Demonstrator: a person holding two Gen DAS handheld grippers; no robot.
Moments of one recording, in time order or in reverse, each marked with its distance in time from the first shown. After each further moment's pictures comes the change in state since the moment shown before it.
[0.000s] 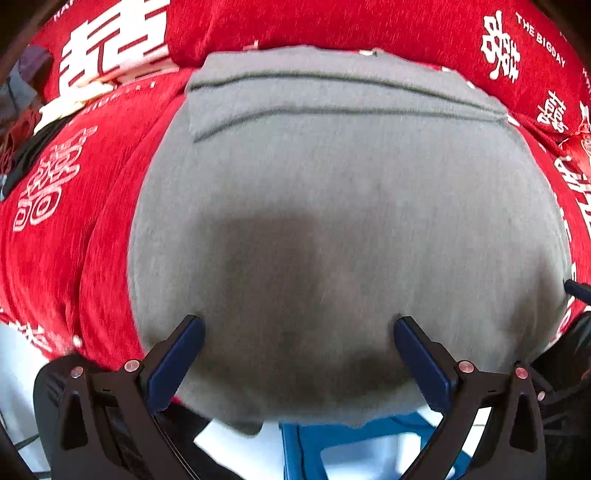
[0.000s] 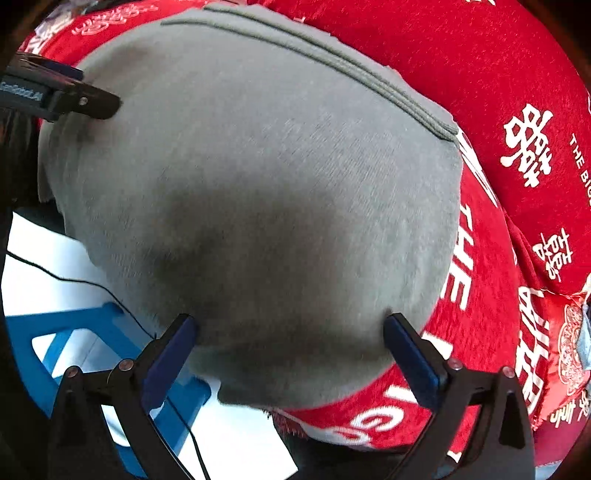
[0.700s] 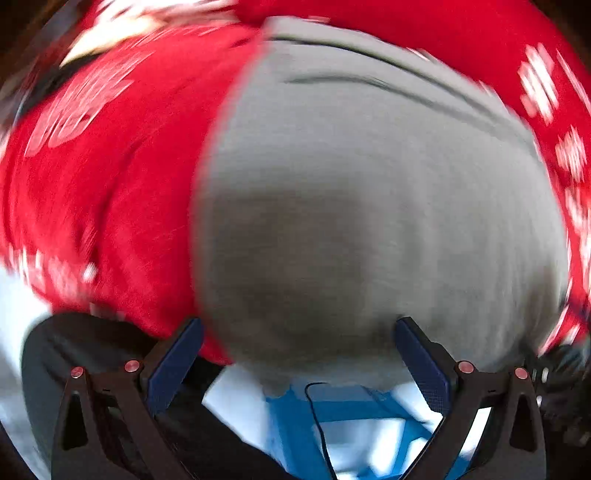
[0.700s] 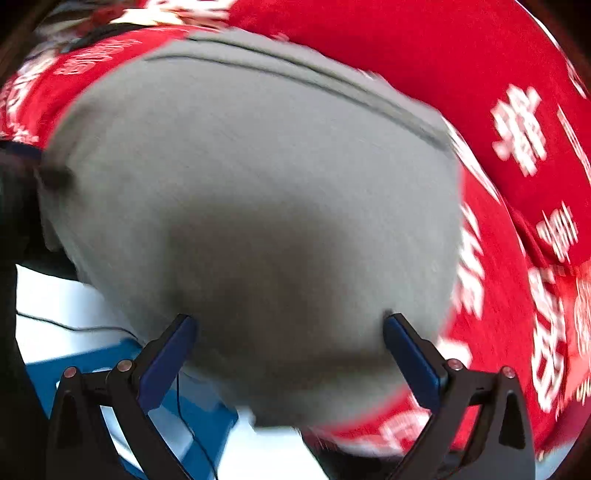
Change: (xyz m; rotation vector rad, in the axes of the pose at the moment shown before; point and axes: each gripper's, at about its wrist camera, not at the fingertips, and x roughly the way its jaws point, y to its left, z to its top) left arm -0.007 0.073 -0.025 -0.262 0.067 -0.066; right arm 0.000 -0.012 0.005 0.152 -0.056 0.038
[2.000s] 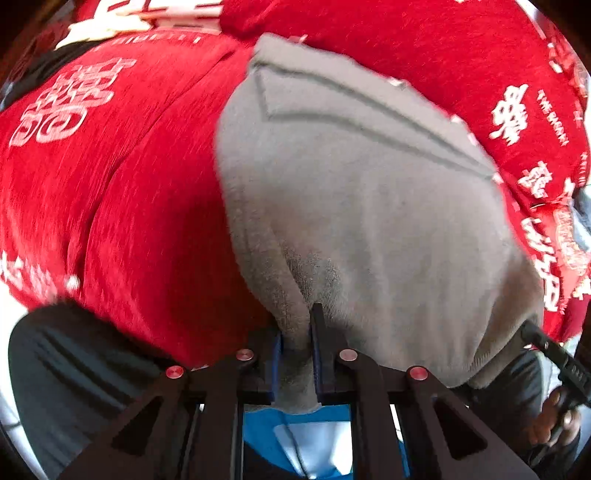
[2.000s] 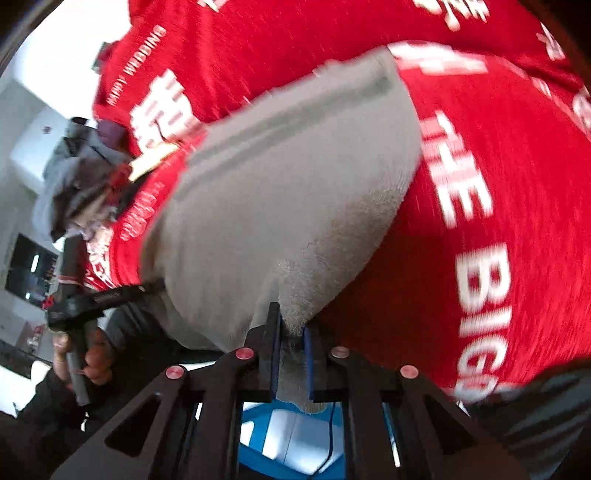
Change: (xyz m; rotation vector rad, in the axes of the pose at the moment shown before) left arm -0.031 -0.014 0.021 0.042 -0.049 -0.210; right arm -0.036 -0.089 -0.023 0.530 -0.150 0.603
